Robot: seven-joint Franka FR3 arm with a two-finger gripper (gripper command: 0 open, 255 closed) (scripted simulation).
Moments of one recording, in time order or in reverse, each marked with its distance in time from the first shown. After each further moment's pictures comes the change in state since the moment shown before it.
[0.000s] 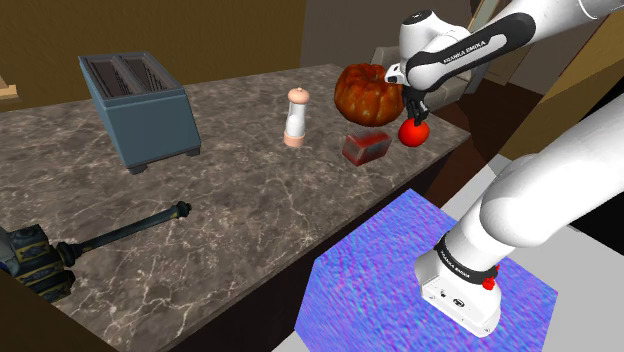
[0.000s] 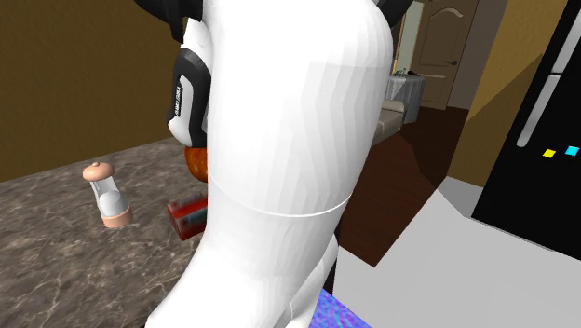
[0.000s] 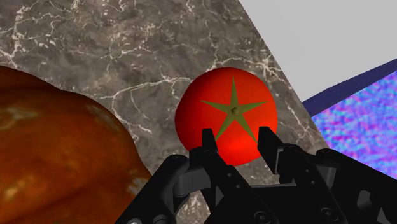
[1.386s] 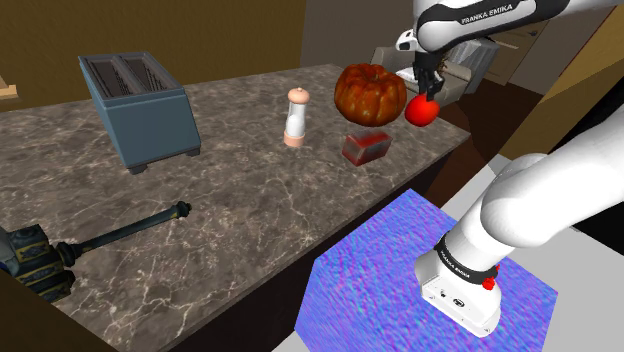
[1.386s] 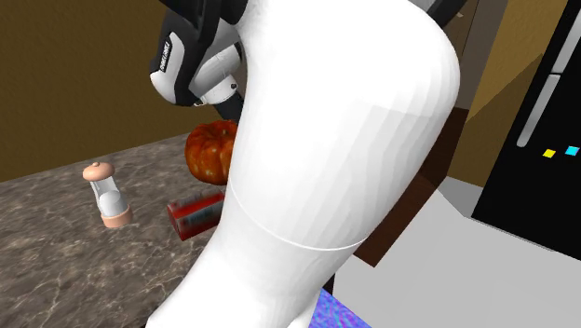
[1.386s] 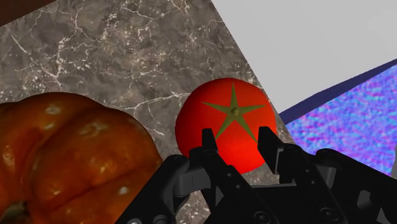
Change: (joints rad) arm 0.013 -0.124 0.049 0.133 0.055 -0.238 -0.106
